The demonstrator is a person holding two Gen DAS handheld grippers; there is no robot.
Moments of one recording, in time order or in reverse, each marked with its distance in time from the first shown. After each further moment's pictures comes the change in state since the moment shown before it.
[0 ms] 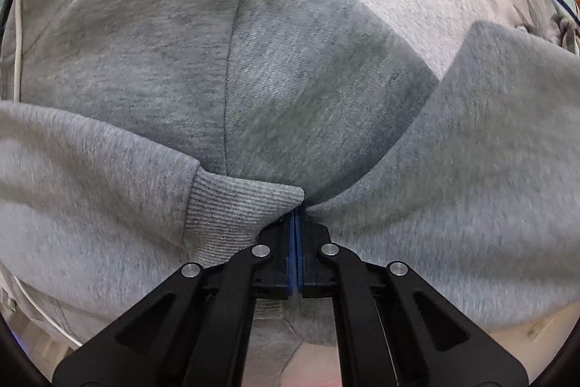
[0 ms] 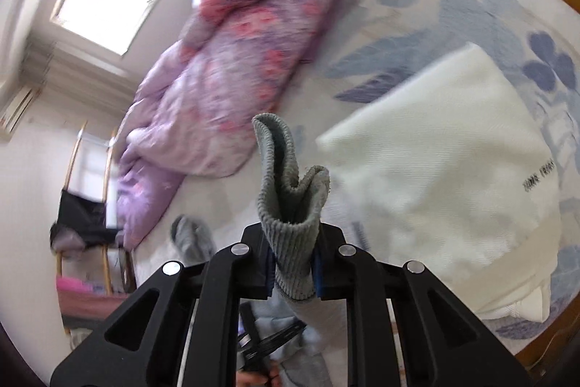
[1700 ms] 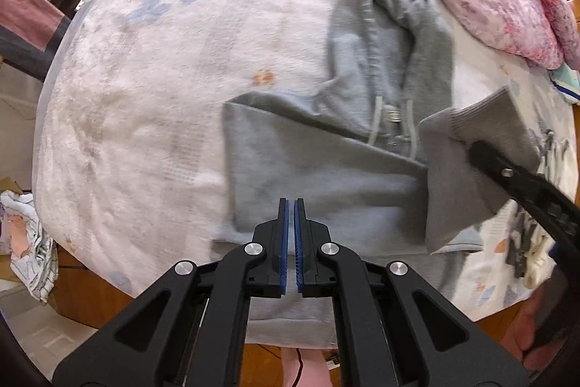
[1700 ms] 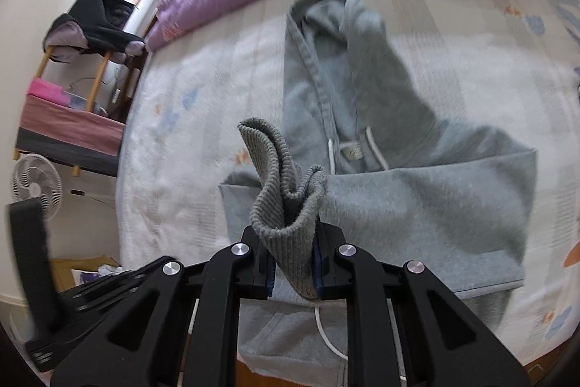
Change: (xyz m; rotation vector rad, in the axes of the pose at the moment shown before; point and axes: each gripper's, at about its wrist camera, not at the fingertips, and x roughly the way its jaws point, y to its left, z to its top) left arm -0.287 0.315 -0.068 -0.124 -0.287 0.157; right arm 0.231 0.296 -0.342 -0.478 0.423 -0.049
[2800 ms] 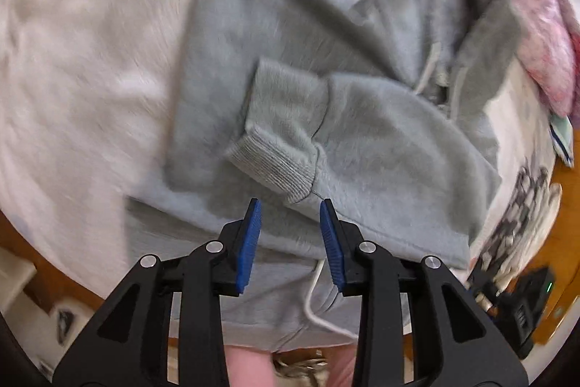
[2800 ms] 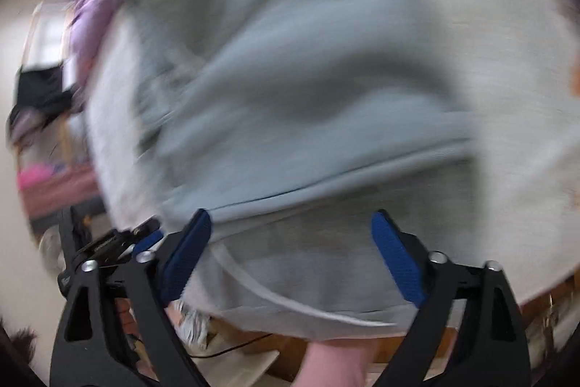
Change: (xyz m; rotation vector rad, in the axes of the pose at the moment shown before) left arm 0.145 0.025 -0.030 -0.281 0.259 -0.202; right arm -0.010 -0.234 -0.111 0.508 0.194 0.017
